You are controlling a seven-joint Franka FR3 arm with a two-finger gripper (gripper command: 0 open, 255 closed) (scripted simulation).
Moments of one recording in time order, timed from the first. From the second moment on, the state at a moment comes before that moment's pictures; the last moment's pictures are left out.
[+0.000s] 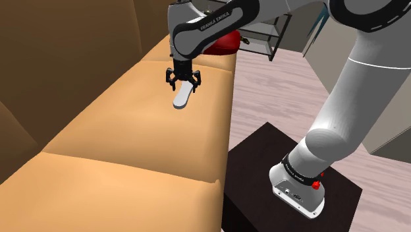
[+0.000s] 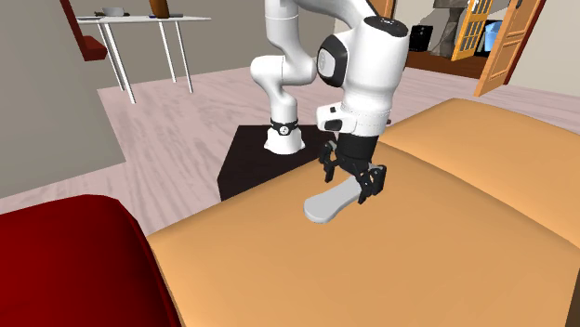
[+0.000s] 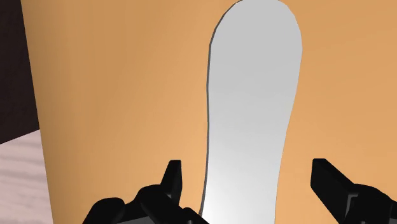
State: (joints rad) arm -0.08 0.23 0.36 -2.02 -0.14 2.15 1.19
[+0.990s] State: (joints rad) arm -0.08 0.23 0.36 -2.03 -0.15 2.17 1.19
